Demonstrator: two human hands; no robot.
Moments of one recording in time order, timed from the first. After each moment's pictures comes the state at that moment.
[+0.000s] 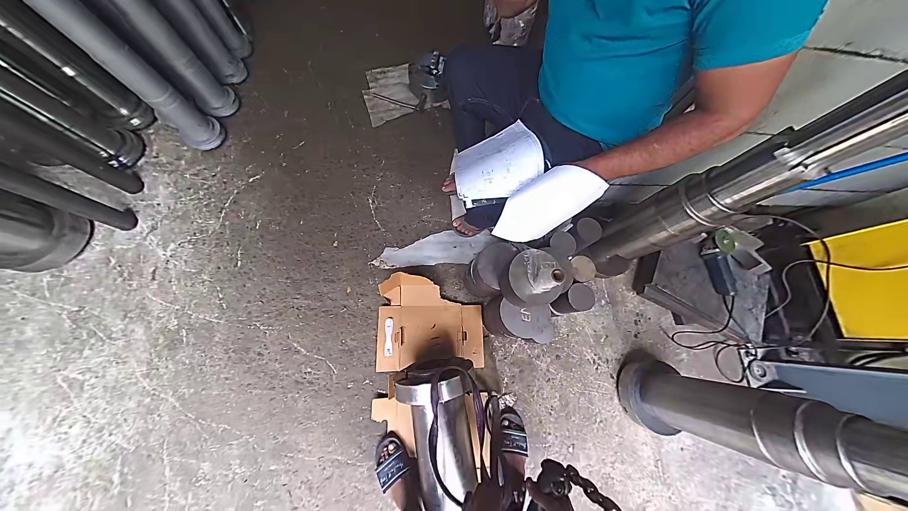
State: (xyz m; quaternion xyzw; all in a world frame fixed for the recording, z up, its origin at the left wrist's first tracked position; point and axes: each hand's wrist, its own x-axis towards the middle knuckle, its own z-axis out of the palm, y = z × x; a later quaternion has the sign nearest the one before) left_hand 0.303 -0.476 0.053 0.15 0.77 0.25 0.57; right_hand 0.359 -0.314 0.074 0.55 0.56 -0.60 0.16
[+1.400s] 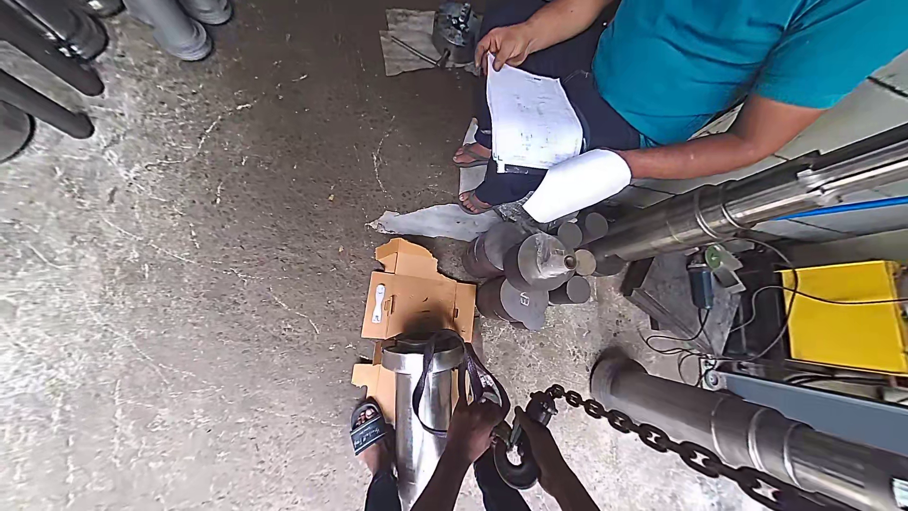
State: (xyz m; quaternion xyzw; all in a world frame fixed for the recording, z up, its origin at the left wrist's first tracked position) left_hand 0.214 -0.454 0.042 0.32 0.84 0.25 0.37; right_hand 0.265 -0.299 0.093 0.55 0.57 -0.56 0.24
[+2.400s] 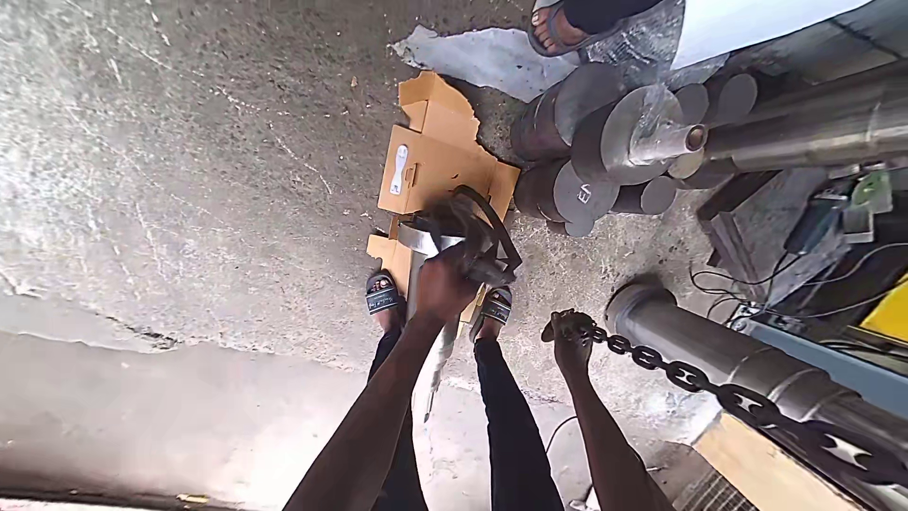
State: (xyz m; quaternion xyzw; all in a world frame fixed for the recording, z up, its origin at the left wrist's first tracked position) left_hand 0.149 -0.523 0.088 -0.05 0.88 0.42 0.20; right_hand 0.308 -0.237 0.028 0.38 0.87 -0.27 0.16
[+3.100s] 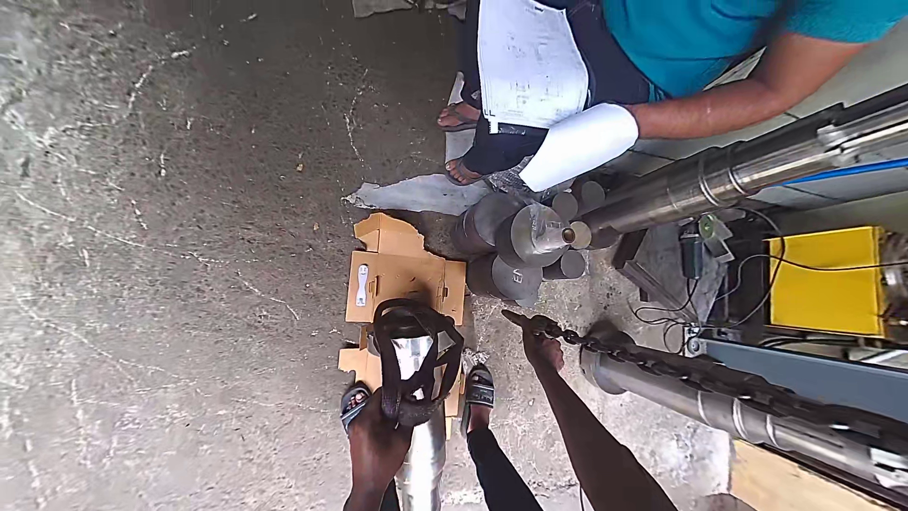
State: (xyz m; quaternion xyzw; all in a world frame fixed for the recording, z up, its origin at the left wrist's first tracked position) left_hand 0.191 -0.578 0.106 -0.07 0.90 0.43 0.06; right_hand 0.143 -0.237 0.025 0.55 0.78 -0.10 0.26
